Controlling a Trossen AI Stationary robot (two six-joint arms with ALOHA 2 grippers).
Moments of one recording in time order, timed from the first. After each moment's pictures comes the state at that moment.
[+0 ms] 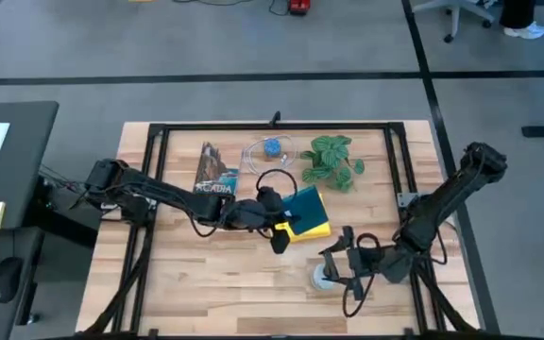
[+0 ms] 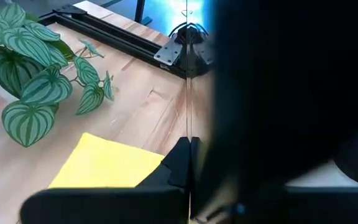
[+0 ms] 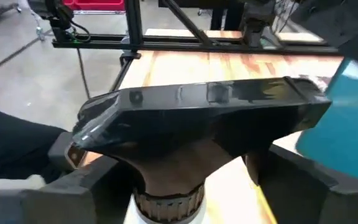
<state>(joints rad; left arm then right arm) -0.22 1.66 1.24 0.01 -0.39 -0.49 0.75 1.28 0.74 0.11 0.62 0.31</state>
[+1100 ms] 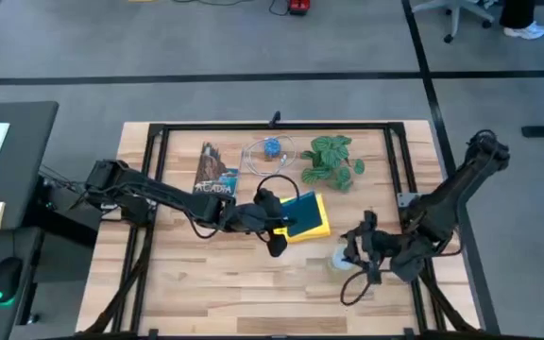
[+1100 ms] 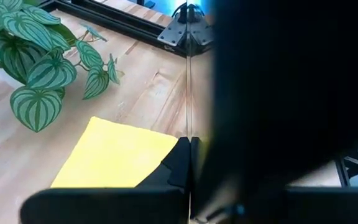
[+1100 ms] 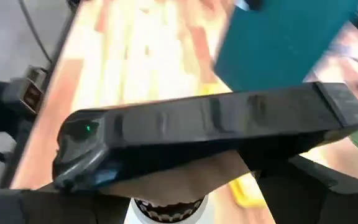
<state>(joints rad) -0.24 1.66 1.24 -0.07 -0.39 -0.46 0.82 1.09 0.83 -0.59 0.71 0.62</state>
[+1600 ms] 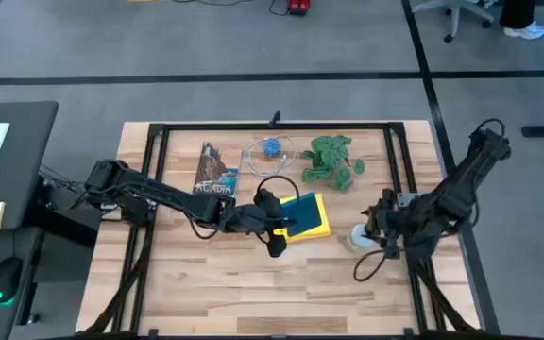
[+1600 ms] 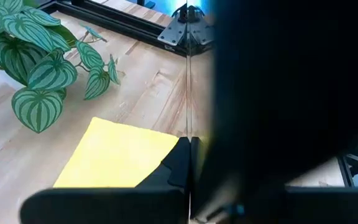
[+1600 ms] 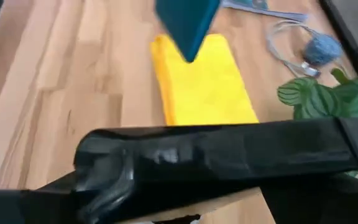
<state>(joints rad) -0.24 1.66 1.24 -0.07 -0.39 -0.46 0.82 0.86 0.83 -0.98 0.64 0.56</state>
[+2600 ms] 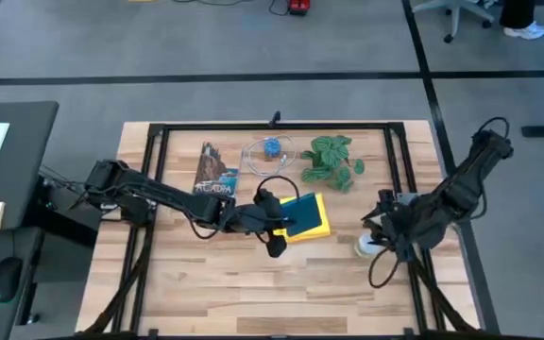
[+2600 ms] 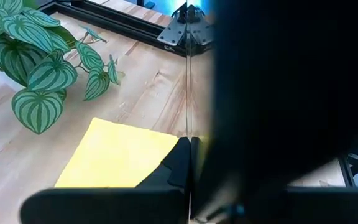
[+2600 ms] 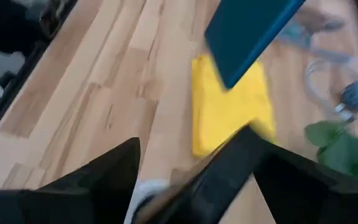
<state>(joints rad) -0.24 1.66 1.24 -0.07 -0.39 -0.45 0.76 0.84 0.94 -0.92 0.52 0.30</state>
